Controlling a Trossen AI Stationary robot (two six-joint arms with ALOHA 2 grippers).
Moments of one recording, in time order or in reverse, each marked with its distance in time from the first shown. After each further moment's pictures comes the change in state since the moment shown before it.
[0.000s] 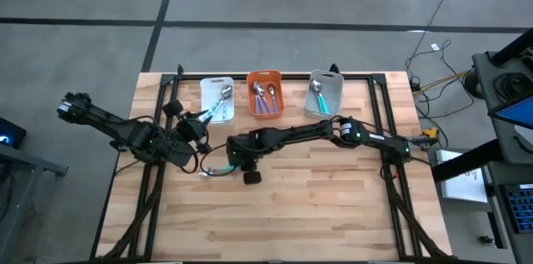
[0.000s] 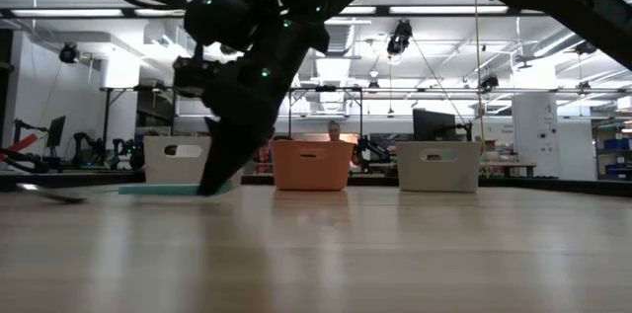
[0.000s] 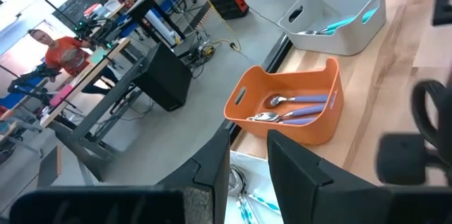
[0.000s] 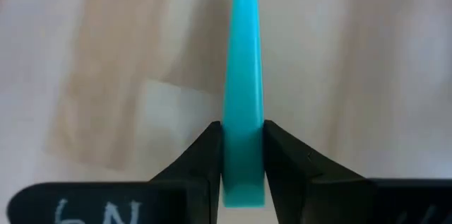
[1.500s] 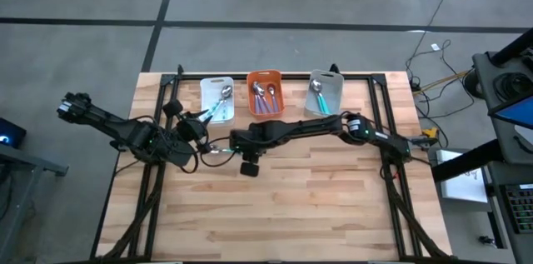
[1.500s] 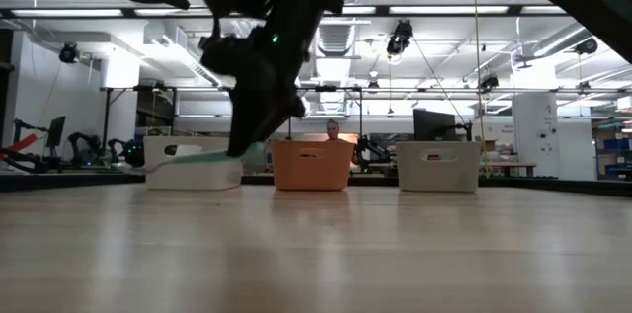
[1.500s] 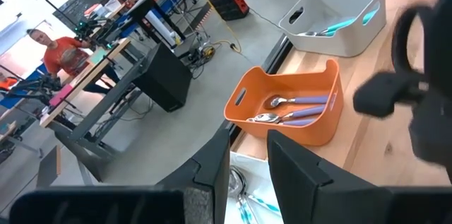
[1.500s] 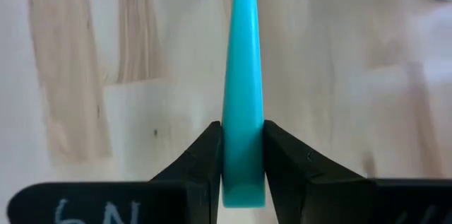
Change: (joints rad) left arm 0.000 0.000 0.000 0.002 -0.001 -0.001; right arm -0.006 -0.106 0.000 -0.143 0.148 0.334
